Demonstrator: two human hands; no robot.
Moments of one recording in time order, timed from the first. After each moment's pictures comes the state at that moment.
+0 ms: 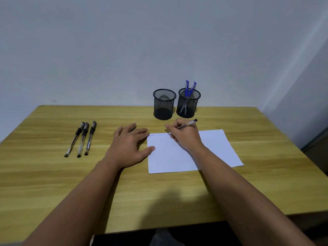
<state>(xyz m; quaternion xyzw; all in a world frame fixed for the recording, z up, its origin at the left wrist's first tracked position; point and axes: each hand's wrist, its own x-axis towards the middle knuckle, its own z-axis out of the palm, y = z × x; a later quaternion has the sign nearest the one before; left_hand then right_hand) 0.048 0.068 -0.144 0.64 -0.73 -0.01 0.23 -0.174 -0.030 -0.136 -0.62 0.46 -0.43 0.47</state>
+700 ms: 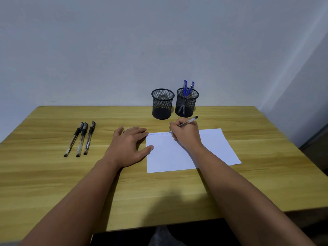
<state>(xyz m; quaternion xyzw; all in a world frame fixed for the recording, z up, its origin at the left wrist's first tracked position) 0.046 0.069 -0.143 0.64 -0.74 -0.01 0.22 -0.175 -0.034 -0.141 -0.60 0.49 -0.46 0.43</state>
